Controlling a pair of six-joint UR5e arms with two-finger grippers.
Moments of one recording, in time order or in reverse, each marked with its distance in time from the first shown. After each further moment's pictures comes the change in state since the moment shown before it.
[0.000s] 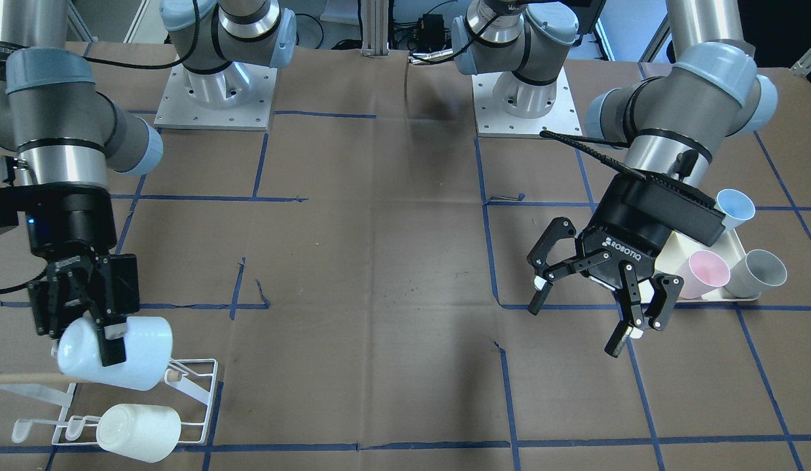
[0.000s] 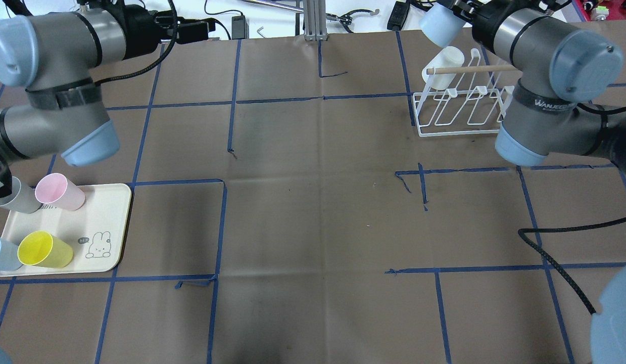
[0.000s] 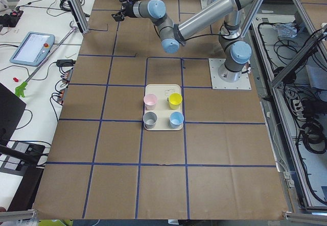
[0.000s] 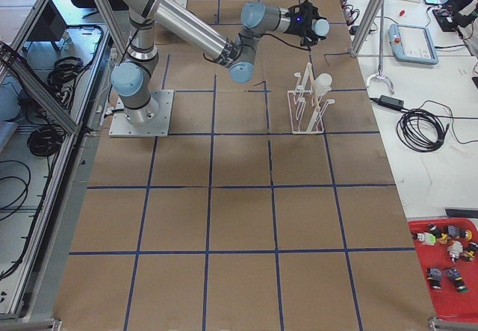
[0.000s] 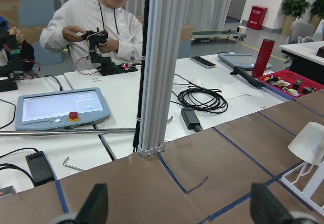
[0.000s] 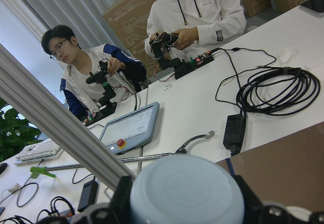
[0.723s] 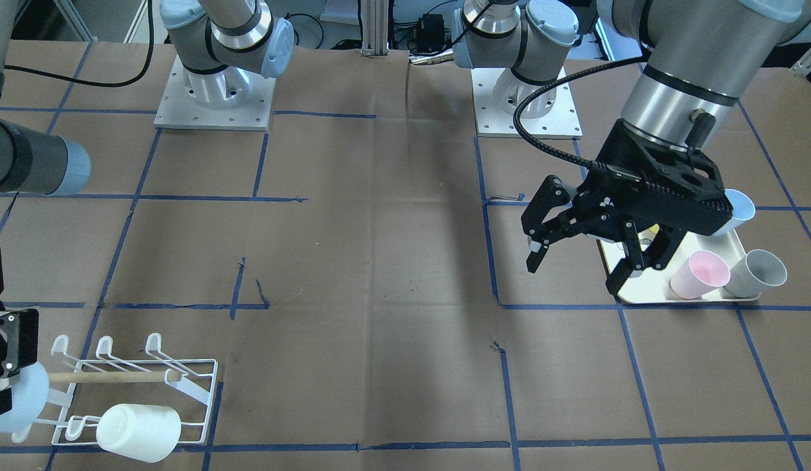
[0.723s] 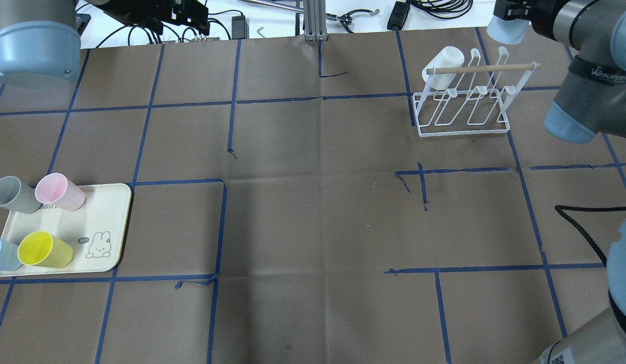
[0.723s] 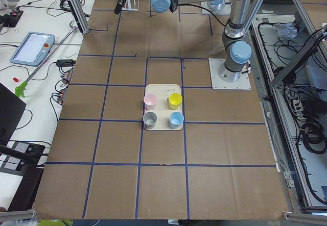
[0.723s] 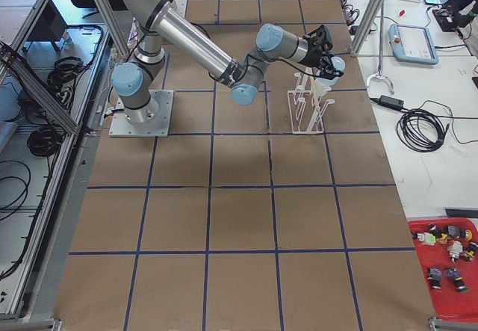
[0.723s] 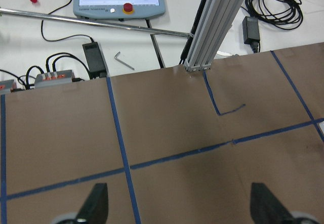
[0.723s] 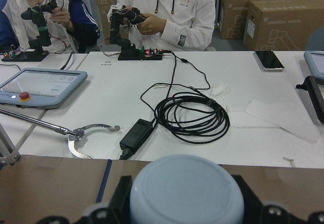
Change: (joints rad) left arm -0.110 0.097 0.278 -0.878 0.359 -0.084; right arm -0.140 0.102 -0.135 0.149 0.000 -0.575
